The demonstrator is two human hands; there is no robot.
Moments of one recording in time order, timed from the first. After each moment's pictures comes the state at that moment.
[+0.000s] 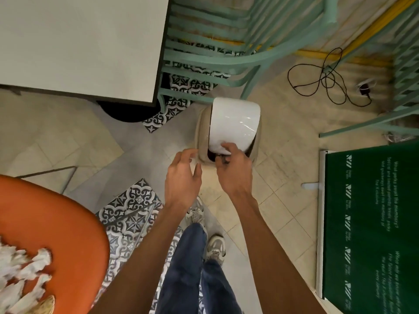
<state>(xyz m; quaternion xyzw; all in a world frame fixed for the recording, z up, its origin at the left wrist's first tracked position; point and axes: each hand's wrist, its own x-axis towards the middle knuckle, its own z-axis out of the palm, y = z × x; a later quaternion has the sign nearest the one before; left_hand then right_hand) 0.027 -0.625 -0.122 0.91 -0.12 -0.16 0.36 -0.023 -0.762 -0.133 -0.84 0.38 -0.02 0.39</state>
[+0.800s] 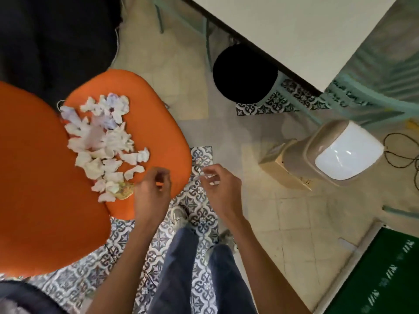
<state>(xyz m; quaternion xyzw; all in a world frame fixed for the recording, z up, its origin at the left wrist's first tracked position) -0.120 -0.260 -0.050 0.92 0.20 0.01 0.34 -0.091 -0.450 -0.070 -0.85 0.07 0.13 0.51</state>
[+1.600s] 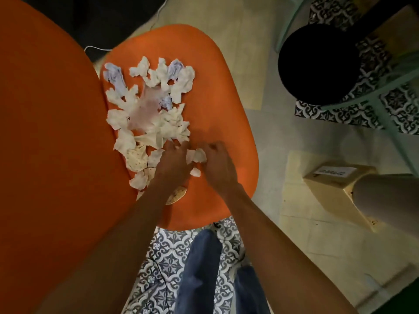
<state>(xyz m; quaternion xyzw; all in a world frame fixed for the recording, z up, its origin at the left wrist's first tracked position) -0.029 -0.046 -0.231 0.92 0.21 -0.27 0.22 0.006 -0.191 -0.246 -0.92 -0.16 0.26 0.26</state>
